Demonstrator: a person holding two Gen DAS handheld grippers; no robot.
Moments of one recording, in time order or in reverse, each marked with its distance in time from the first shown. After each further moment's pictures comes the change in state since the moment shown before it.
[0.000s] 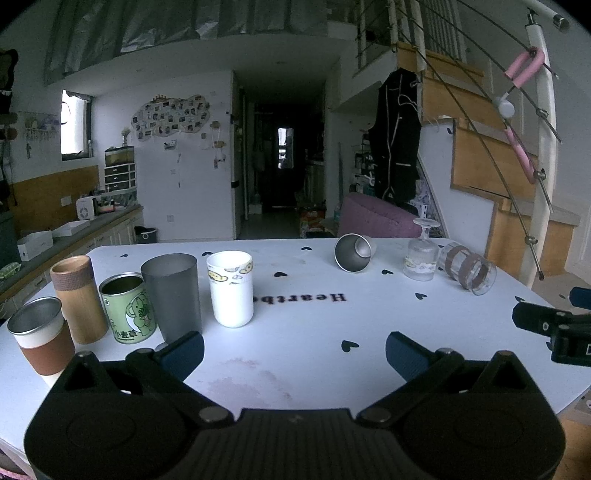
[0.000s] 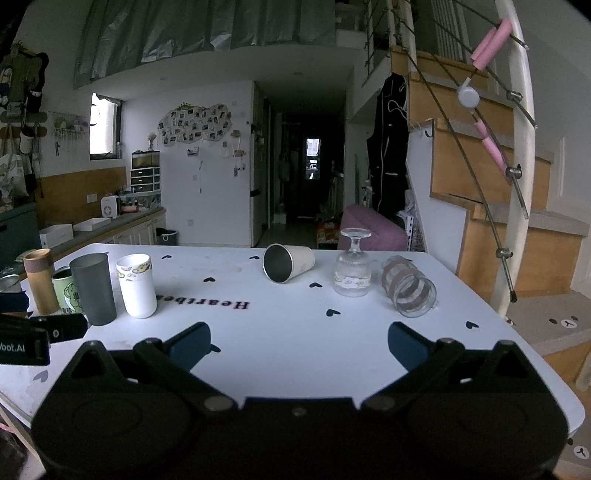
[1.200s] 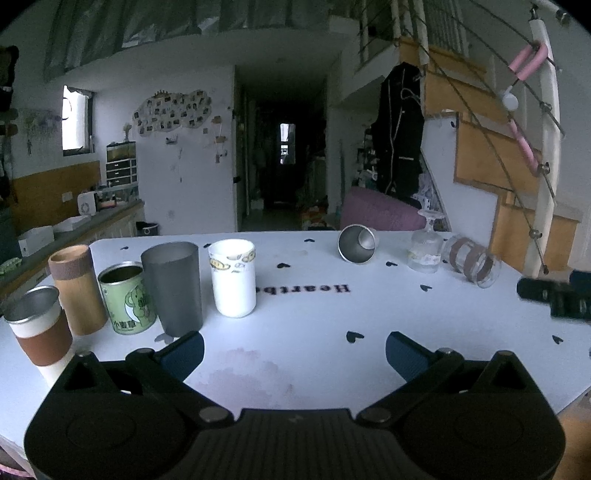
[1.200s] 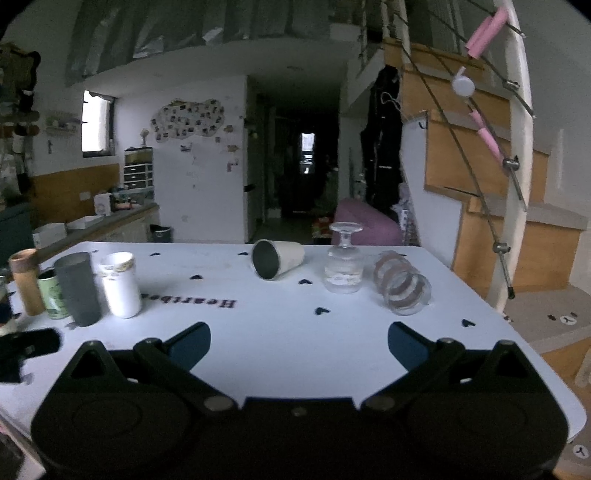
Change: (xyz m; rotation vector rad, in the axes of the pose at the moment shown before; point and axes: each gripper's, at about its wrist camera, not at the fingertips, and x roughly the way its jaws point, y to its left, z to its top) left arm 0.007 0.003 -0.013 -0.004 0.015 0.009; right arm 0.031 -0.020 0.001 0.008 0.018 -0.031
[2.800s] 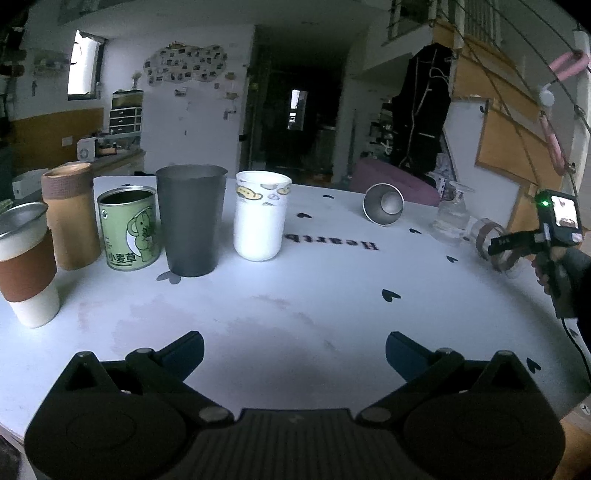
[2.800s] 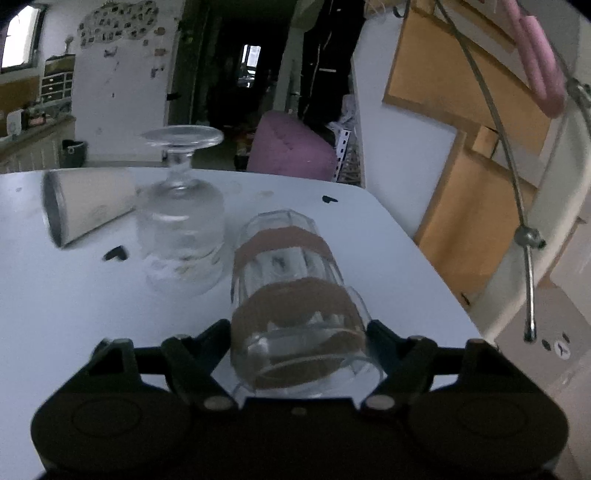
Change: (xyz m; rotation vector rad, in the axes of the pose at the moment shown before) left arm 0.046 0.050 -0.031 -0.115 0.113 -0.042; right arm 0.270 -0.105 0.026 -0.053 0.287 -0.213
